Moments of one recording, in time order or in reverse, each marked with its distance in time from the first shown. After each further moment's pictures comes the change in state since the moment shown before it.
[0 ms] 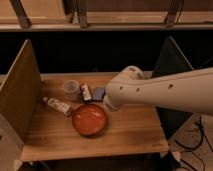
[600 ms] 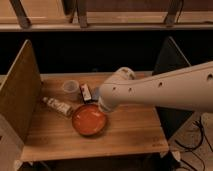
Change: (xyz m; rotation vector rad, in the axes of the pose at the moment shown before) arm 0.003 -0.004 -0.001 0.010 0.007 -0.004
